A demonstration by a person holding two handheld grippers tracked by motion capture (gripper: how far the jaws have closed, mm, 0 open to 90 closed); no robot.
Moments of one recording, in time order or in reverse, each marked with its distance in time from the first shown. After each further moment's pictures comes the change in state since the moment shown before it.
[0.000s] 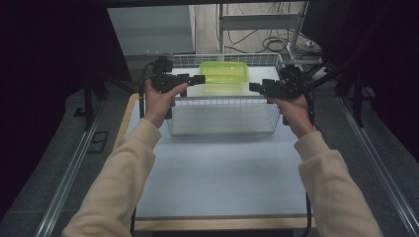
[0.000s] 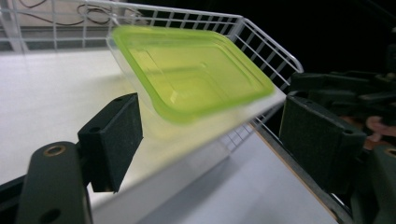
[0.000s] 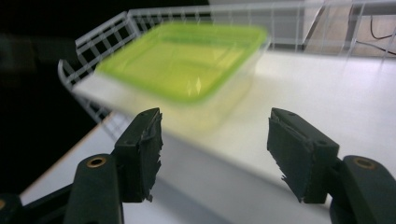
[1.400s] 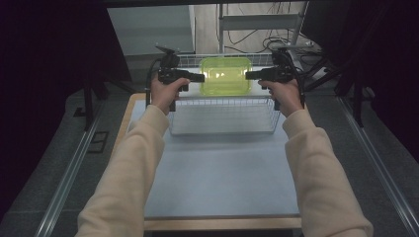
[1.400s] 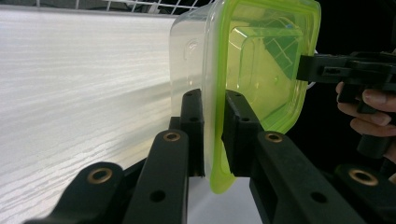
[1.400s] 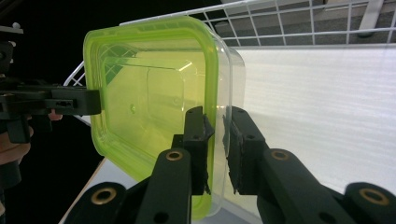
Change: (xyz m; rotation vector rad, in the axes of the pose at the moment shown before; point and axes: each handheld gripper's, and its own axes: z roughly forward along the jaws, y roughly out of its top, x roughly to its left) left arm 0.031 0.025 0.043 0.138 -0.043 -0.166; right arm -0.016 0.041 0.039 0.104 0.051 0.214
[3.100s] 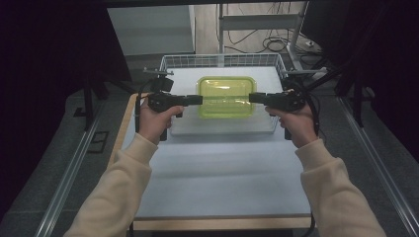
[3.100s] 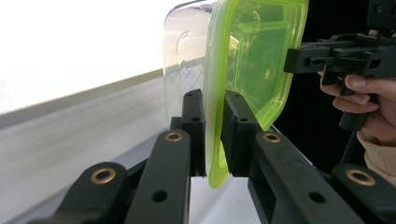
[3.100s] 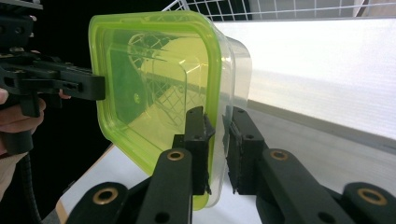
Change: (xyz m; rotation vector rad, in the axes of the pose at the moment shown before) left arm -0.055 -0.068 -0.050 -0.023 -0.024 0.163; right arm 0.040 -0.066 -0.058 -0.048 0.085 -0.149
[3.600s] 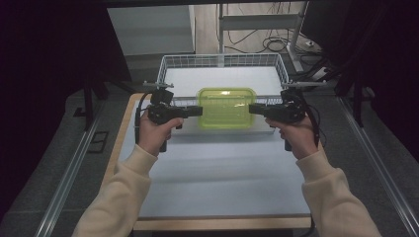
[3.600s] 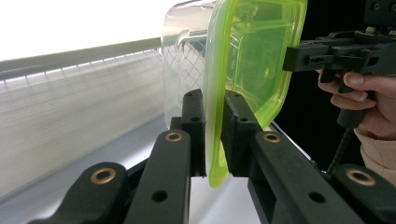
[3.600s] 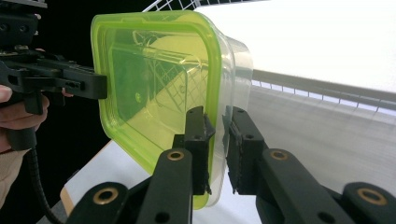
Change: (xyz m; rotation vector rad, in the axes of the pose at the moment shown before) left arm -0.004 -0.029 -0.001 0.007 -0.013 -0.005; right arm 0.004 -0.027 -0.003 0.006 0.015 -0.007
